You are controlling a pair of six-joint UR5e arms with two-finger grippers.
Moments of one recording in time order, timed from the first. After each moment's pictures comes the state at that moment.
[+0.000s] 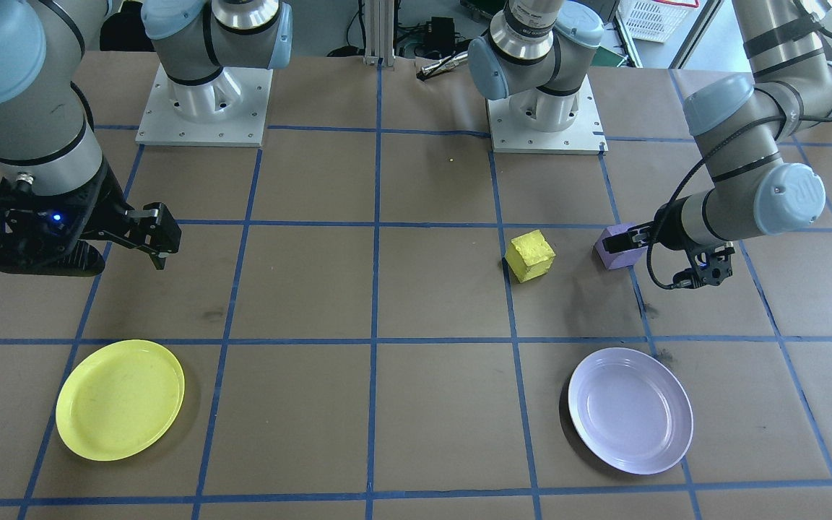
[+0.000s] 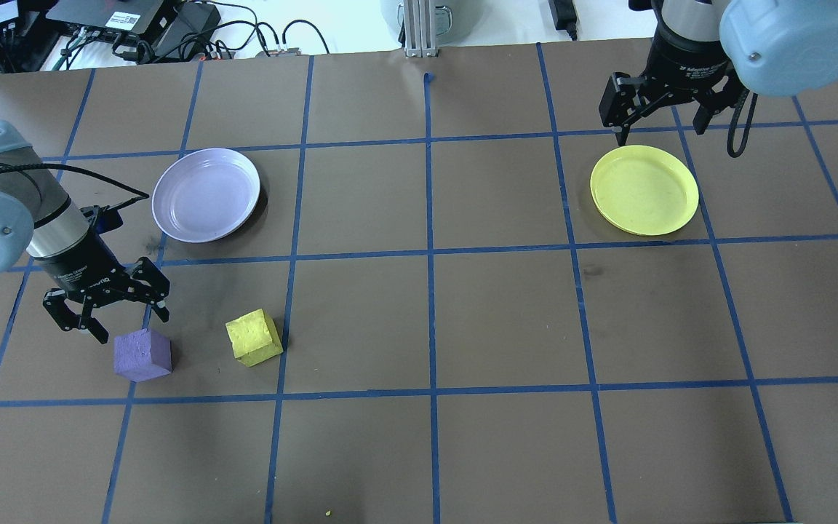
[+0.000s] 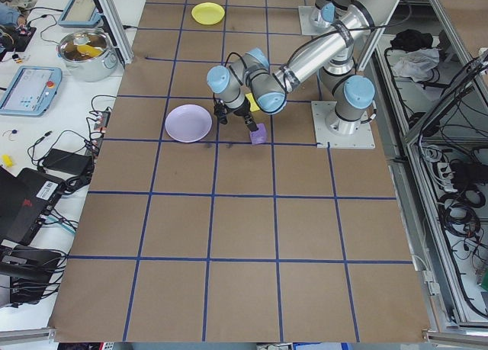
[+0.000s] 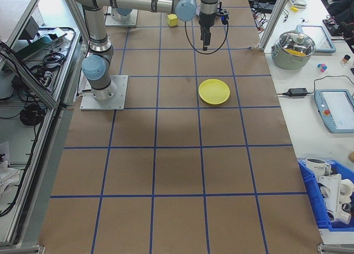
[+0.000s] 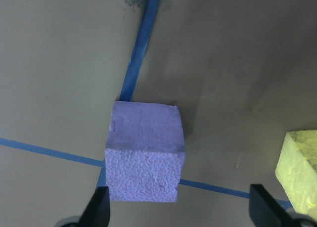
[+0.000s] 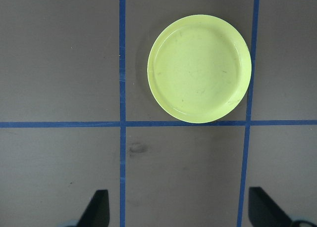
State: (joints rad) left arm -1.12 -1.76 -1.95 -1.43 1.62 0.10; right arm 1.54 -1.41 1.51 -1.68 -1.69 -0.06
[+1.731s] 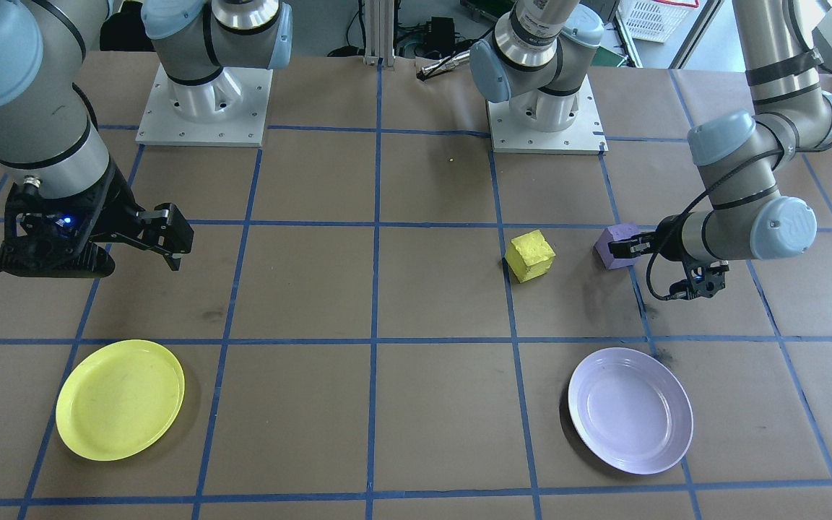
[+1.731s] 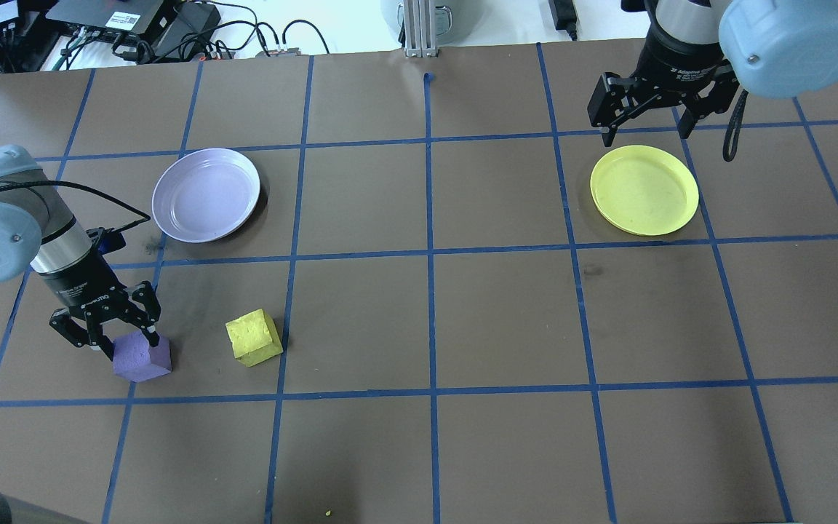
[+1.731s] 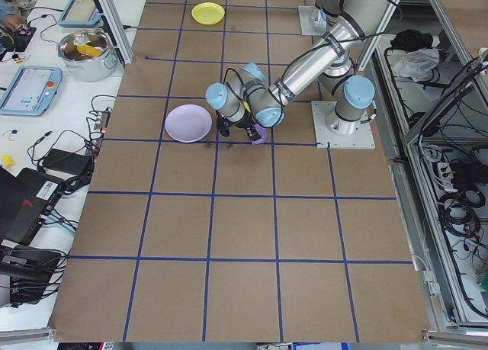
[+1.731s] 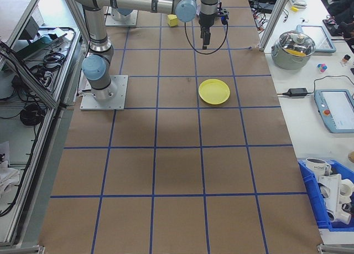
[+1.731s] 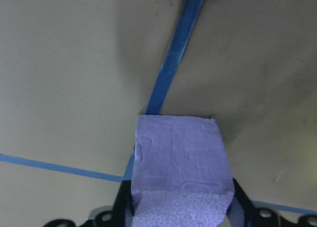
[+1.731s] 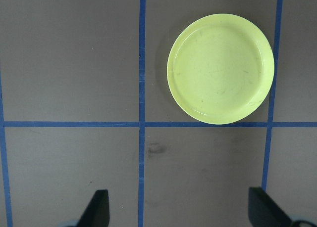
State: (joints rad) left arm -1.08 -1.85 -1.96 -1.41 1.66 0.14; right arm 1.53 -1.41 1.52 -1.68 -1.63 -0.06
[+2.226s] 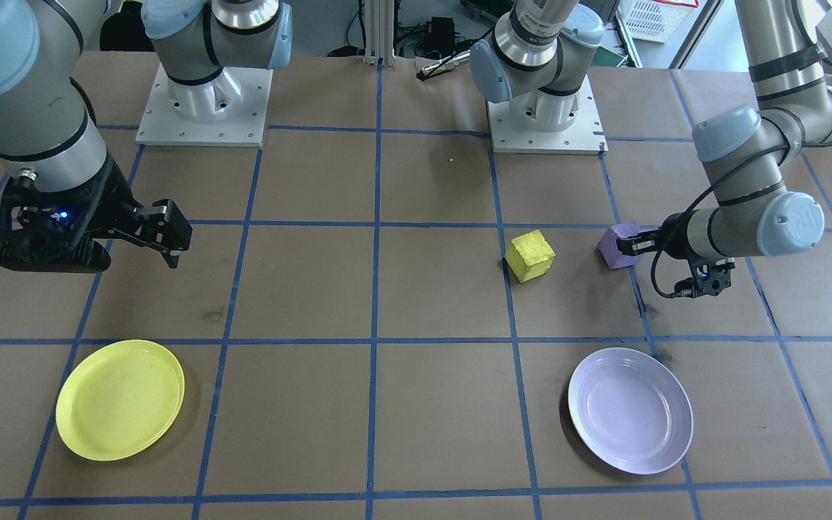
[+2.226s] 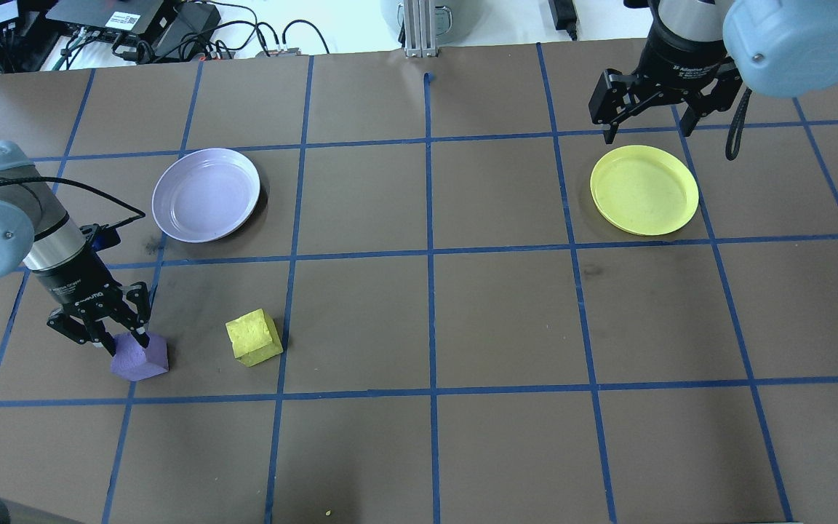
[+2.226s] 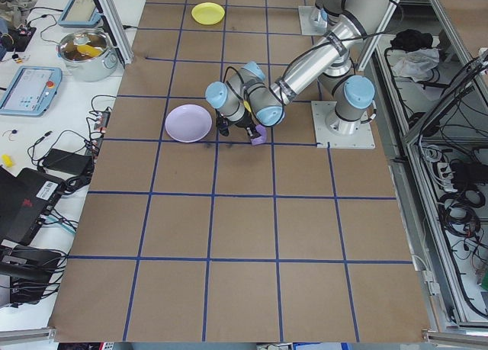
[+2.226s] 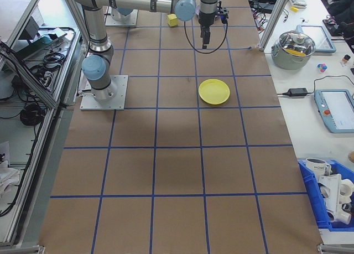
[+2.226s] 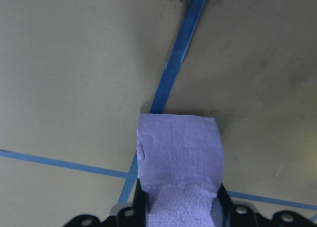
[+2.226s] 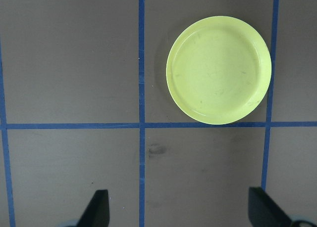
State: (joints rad) left arm -1.08 -1.84 -1.95 -1.42 1.67 0.16; right arm 1.53 -1.42 1.51 -1.68 -1.63 -0.05
